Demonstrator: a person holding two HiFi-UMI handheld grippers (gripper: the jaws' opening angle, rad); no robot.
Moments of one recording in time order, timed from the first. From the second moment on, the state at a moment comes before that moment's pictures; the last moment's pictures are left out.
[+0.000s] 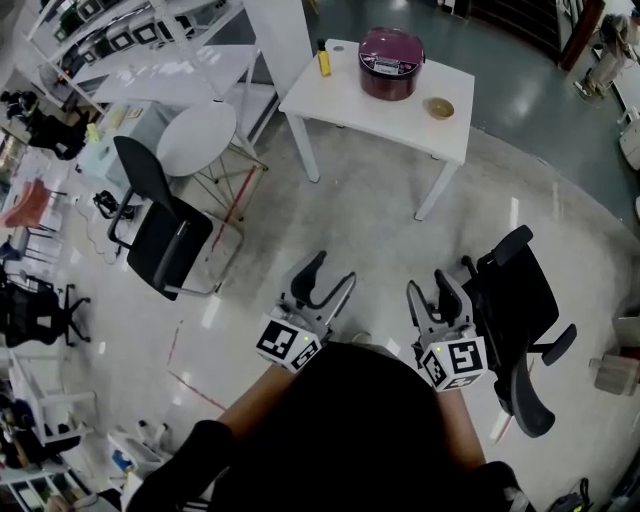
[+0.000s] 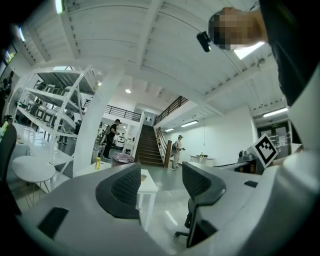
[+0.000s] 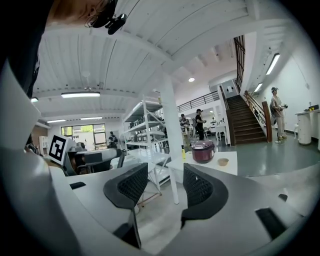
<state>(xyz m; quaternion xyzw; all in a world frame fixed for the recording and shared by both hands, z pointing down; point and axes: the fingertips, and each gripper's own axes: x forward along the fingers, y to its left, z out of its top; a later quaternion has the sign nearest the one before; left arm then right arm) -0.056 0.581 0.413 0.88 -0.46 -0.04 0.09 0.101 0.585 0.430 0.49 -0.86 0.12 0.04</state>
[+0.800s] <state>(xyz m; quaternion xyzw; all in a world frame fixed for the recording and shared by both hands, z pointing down) -0.076 0.486 0.444 0.89 -0.44 -0.03 0.13 0.084 0.502 0.464 0.50 -0.85 0.15 0.06</state>
